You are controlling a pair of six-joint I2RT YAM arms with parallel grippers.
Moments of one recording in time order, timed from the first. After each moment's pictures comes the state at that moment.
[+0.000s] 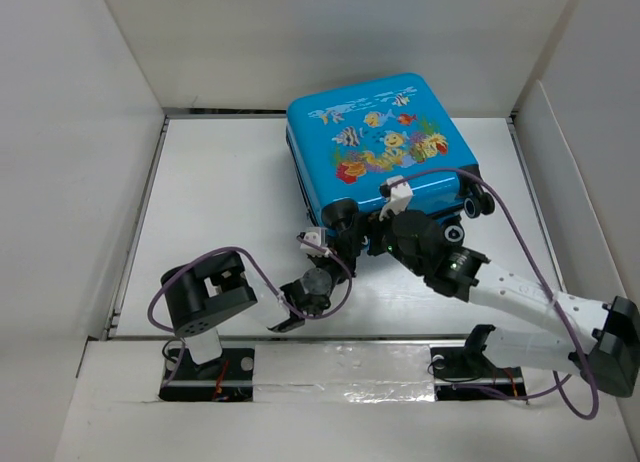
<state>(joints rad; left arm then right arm) -1.17 1.71 0.45 1.18 -0.74 -0.69 0.95 1.06 0.80 -0.07 0.35 0.42</state>
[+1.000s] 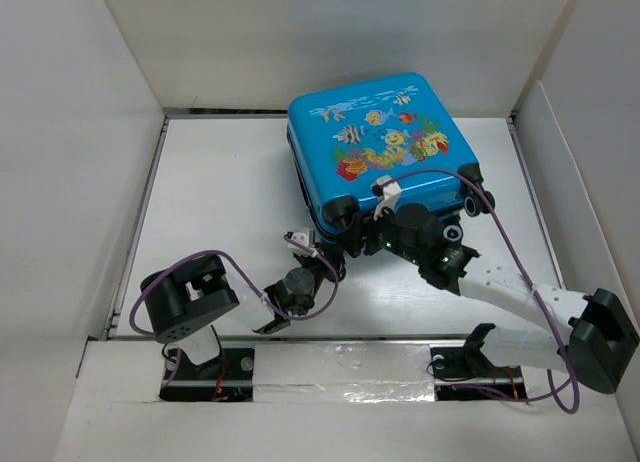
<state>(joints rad) -1.12 1.61 0.34 1.20 -0.70 -0.58 0.82 1.16 0.74 0.13 0.01 0.38</state>
